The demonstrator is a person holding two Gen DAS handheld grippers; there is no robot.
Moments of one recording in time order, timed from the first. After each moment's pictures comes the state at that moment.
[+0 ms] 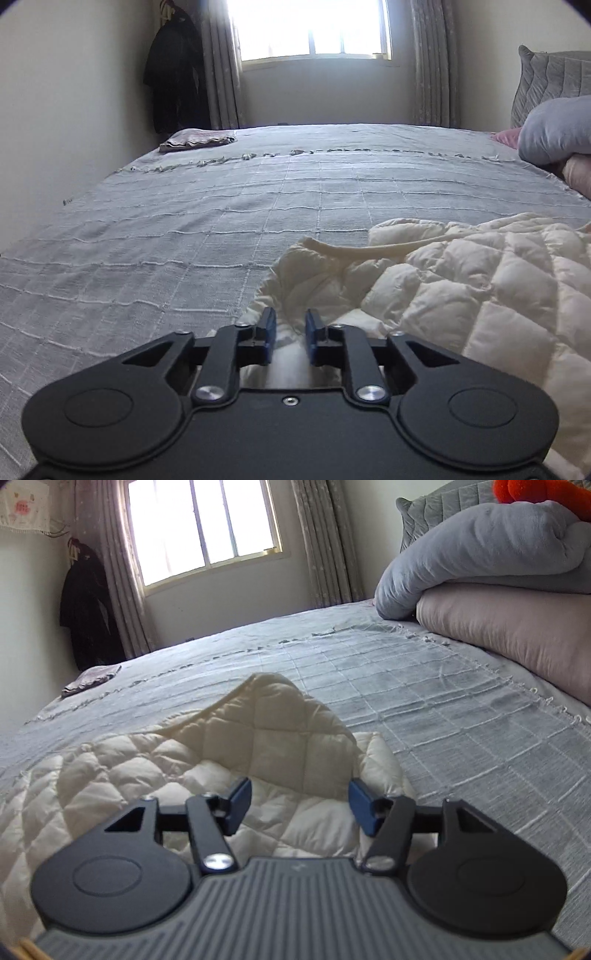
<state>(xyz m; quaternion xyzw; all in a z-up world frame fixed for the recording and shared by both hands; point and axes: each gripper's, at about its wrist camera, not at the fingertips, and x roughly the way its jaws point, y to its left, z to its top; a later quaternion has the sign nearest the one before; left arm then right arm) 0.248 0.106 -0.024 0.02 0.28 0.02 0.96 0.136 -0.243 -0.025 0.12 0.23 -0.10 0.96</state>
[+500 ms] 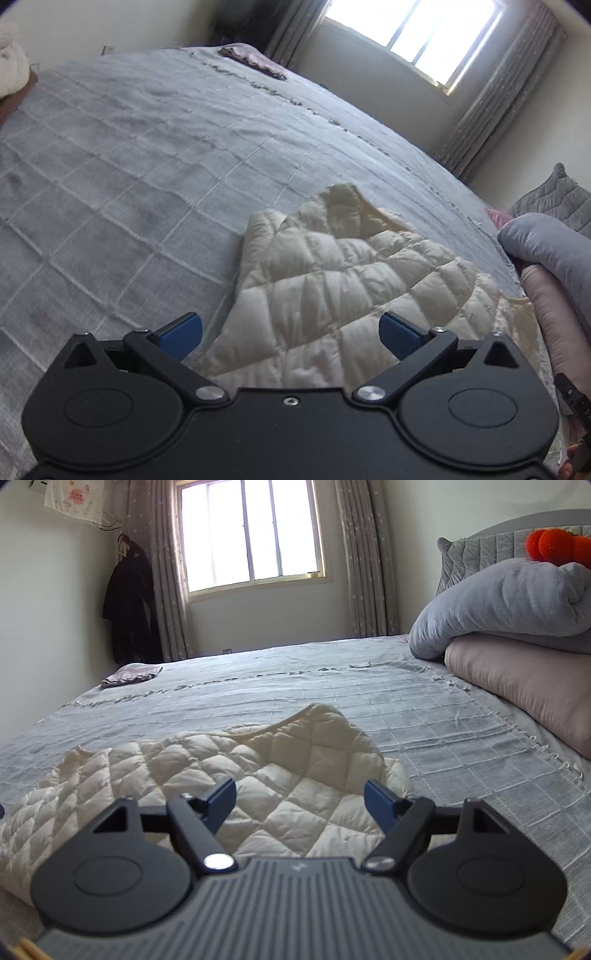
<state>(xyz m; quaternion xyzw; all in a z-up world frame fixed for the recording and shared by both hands) 0.142 0.170 -0.015 -0.24 0.35 0.02 0.90 0.075 -0.201 0.013 0.06 0.20 -0.05 0.98</state>
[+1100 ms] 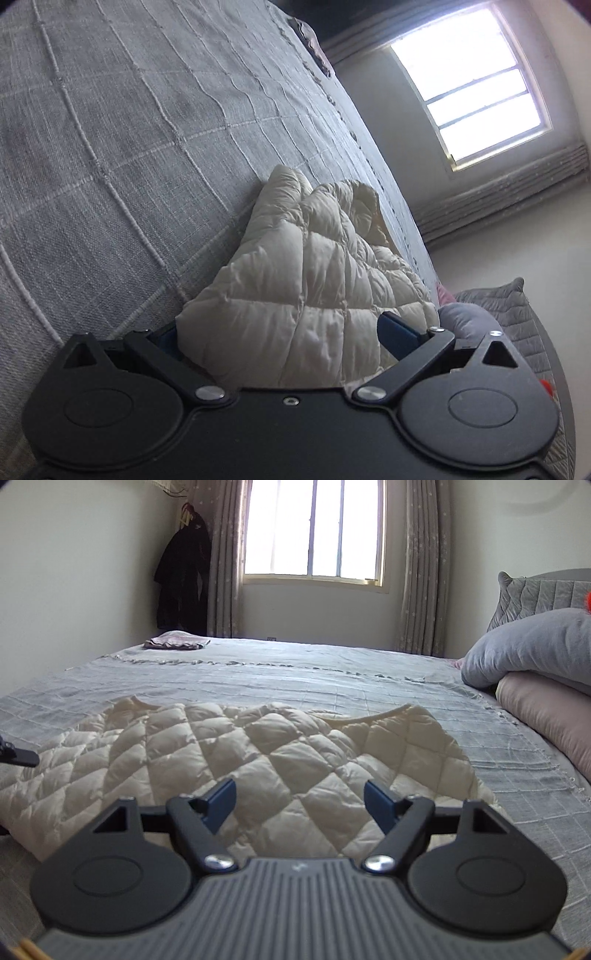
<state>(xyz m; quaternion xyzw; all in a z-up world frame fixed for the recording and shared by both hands) 0.126 0.189 -0.073 -0.48 0.31 0.00 0.82 0.089 -0.115 -0.006 -0.03 0.20 0.00 0.98</state>
